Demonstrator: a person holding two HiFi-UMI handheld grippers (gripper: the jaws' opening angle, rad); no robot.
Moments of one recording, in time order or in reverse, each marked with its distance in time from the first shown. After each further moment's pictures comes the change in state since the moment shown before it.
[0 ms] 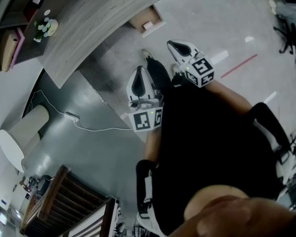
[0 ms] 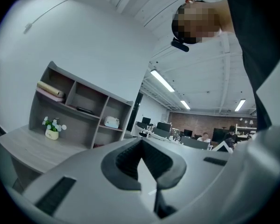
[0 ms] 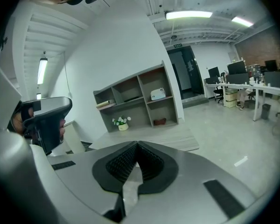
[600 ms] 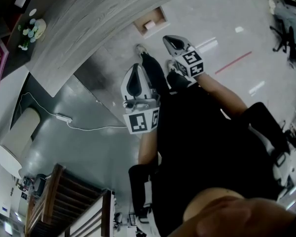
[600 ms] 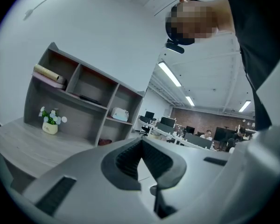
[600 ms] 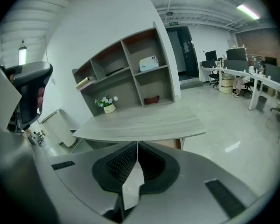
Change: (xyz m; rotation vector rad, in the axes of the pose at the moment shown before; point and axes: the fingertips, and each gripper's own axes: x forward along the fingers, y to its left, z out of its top) left arm 0.098 0.101 -0.020 -0.034 0.075 0.015; right arm 0.156 -0.057 -0.061 0.066 0.237 -0.074
